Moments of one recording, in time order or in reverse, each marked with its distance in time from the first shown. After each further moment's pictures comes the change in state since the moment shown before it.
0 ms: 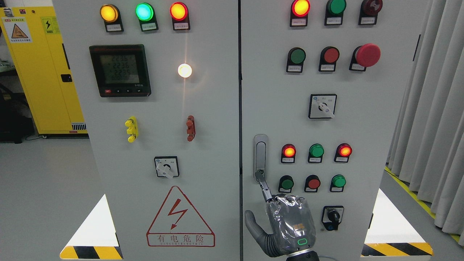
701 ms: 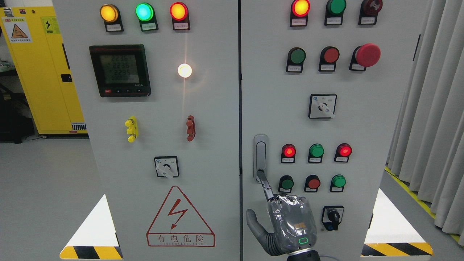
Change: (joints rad) left arm 0.000 0.000 0.000 0.000 0.000 0.000 0.000; right arm -0.004 0.003 -0.004 0.009 -0.001 0.011 0.001
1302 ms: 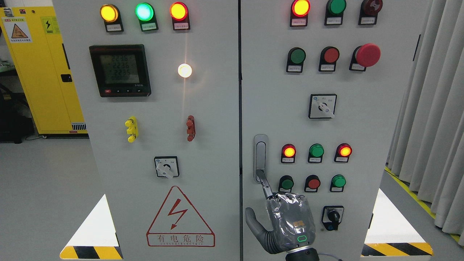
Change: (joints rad) left arm 0.000 0.000 0.000 0.000 0.000 0.000 0.000; right arm -0.011 0.008 -0.001 0.010 0.000 0.000 0.000
